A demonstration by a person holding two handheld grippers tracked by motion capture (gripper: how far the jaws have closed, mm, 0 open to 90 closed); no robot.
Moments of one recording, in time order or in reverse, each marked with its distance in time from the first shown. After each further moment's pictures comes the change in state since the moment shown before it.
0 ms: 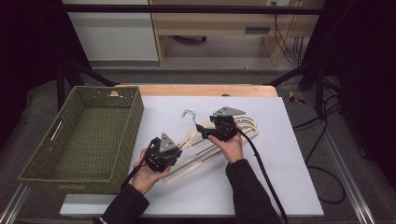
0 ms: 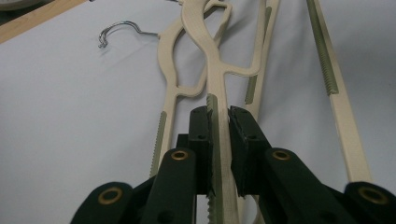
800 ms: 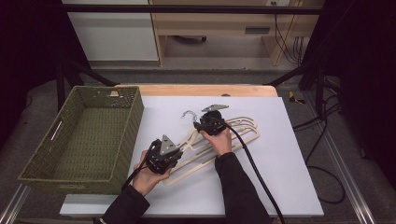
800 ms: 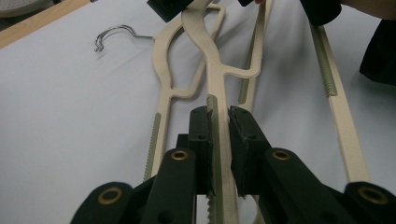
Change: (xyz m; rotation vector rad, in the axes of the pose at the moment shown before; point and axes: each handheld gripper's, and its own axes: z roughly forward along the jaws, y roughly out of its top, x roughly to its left) left arm -0.007 -0.001 -0.002 -0.009 0.000 0.020; right arm -0.006 -0.003 0.057 0.159 -0.042 0.028
